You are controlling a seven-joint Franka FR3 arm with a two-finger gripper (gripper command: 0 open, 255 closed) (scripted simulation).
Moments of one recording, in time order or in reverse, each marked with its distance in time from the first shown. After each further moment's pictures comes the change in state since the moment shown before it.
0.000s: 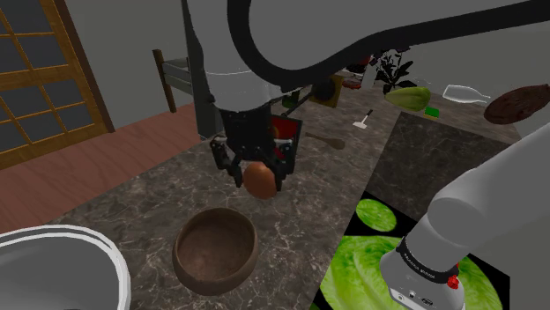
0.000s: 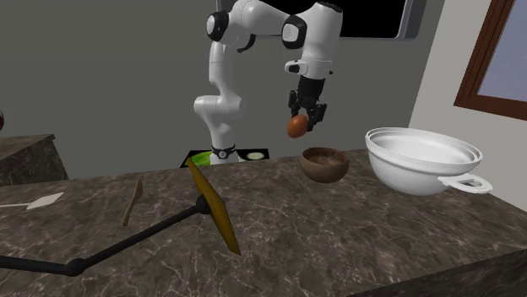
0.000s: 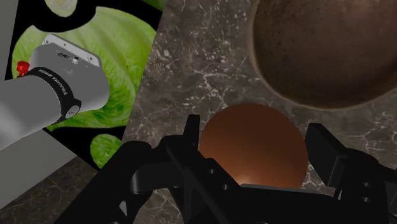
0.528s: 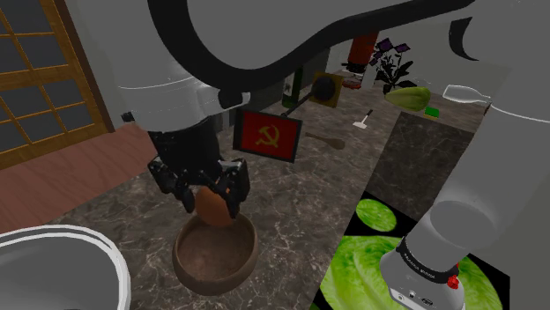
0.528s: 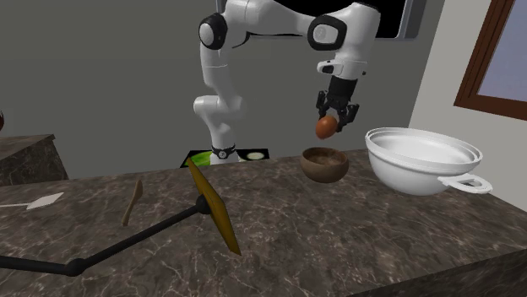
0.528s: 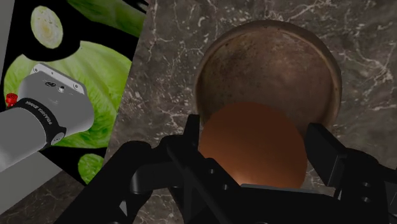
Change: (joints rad) arm 0.066 0.423 0.203 0.261 -0.285 -0.001 0.369
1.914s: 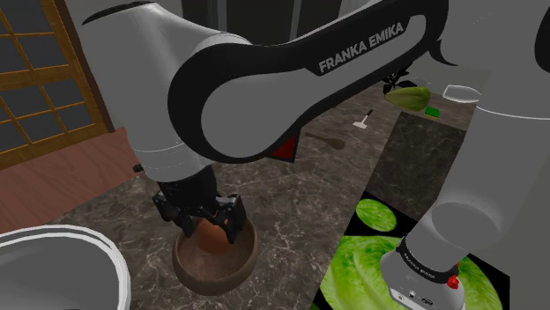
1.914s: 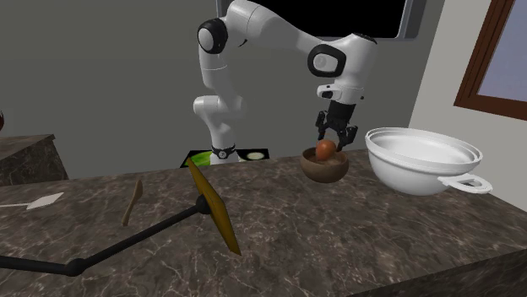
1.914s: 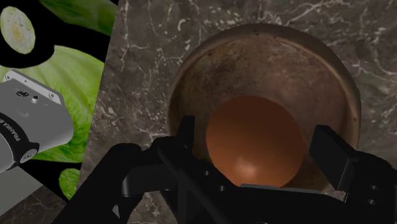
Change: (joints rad) arm 0.044 0.093 -0.025 -0.115 -0.080 0.162 0.059
